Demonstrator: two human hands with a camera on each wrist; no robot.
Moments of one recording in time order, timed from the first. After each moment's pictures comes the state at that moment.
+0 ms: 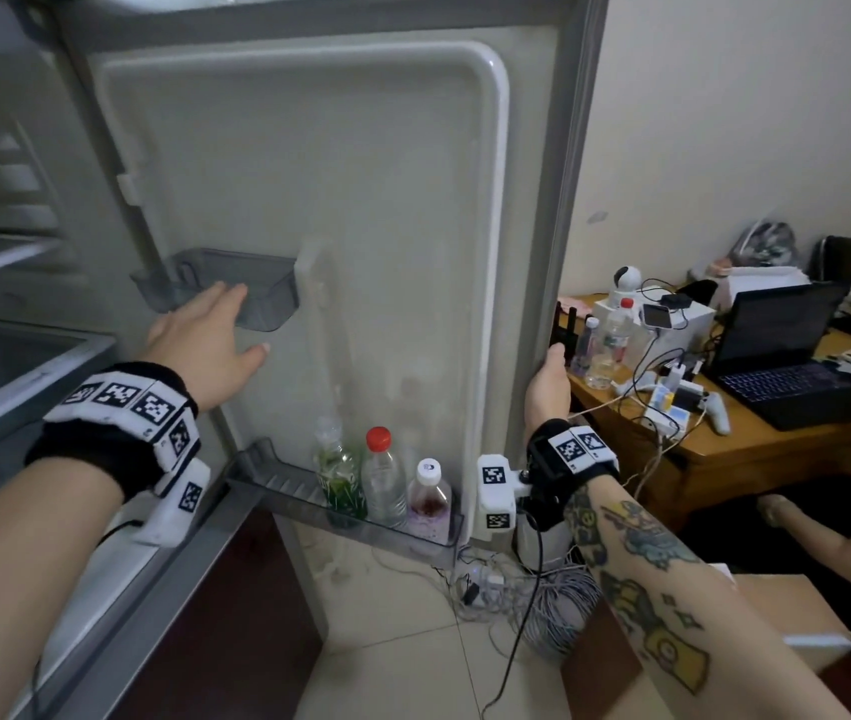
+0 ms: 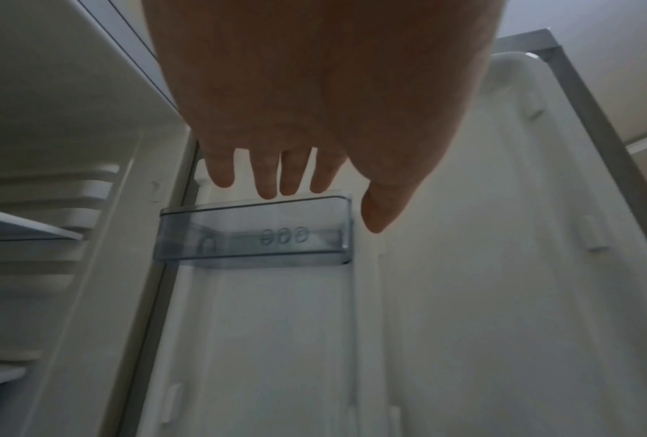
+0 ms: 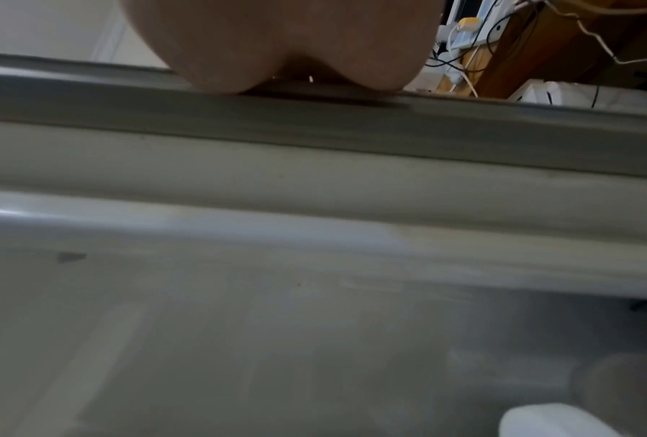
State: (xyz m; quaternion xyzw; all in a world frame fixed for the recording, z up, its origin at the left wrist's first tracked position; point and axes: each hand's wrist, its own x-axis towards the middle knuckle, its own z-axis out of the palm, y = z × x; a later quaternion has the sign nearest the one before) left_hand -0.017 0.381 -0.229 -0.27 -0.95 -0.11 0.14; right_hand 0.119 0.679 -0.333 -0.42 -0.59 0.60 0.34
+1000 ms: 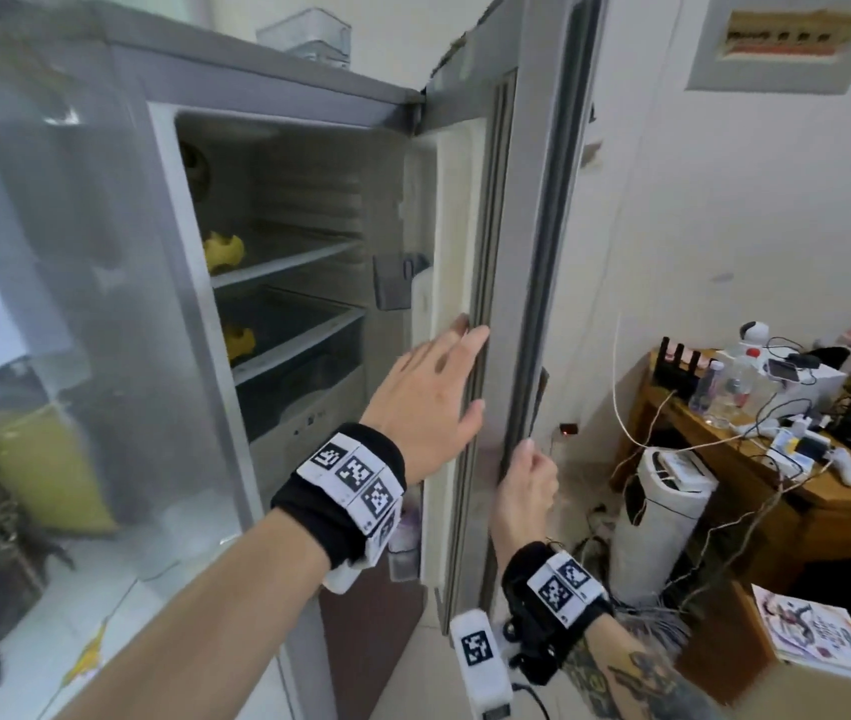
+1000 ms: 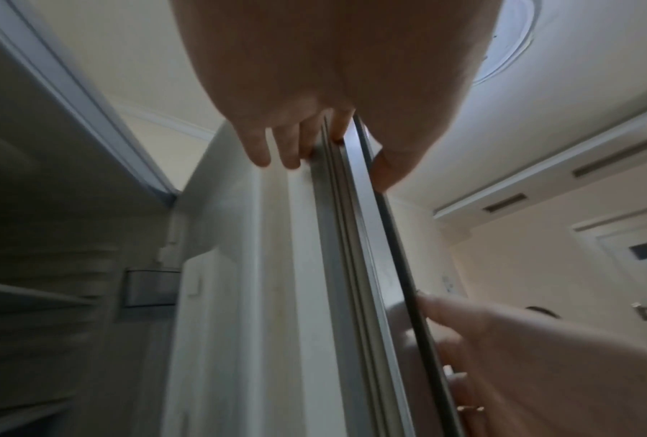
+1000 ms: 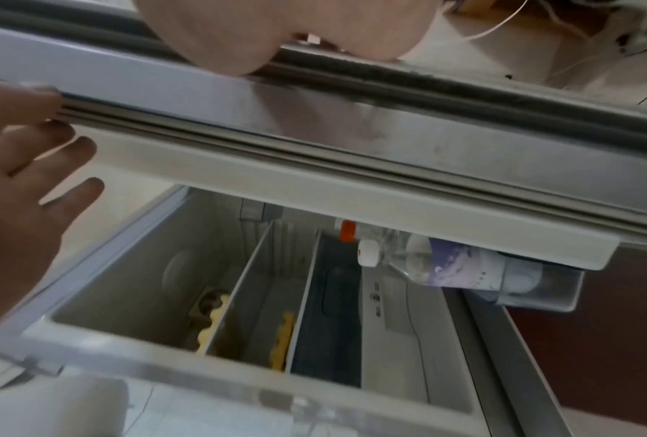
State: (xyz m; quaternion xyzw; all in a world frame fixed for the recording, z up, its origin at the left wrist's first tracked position) left_hand 0.188 0.156 -0.227 -0.43 -0.85 -0.20 0.23; right_hand 0.219 0.273 -0.346 -0.34 -0.66 0.59 0.31
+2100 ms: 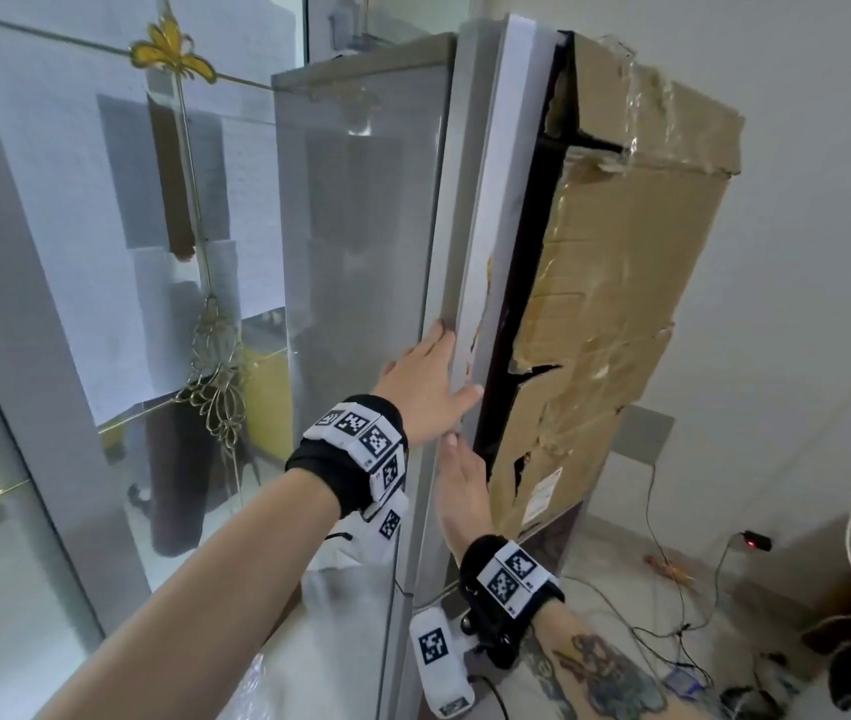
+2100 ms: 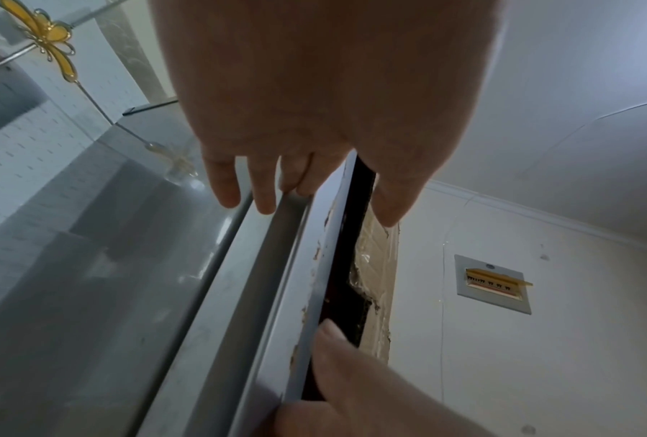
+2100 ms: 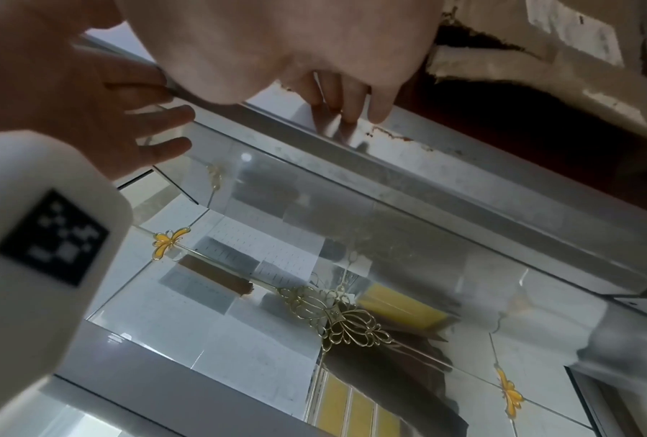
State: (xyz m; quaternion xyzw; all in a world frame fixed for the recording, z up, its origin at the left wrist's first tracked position) left_hand 0.110 -0.003 -0.241 -0.14 -0.96 -0.23 0.11; right_hand 0.133 0.086 -0.350 0.00 -0.79 0.61 0.06
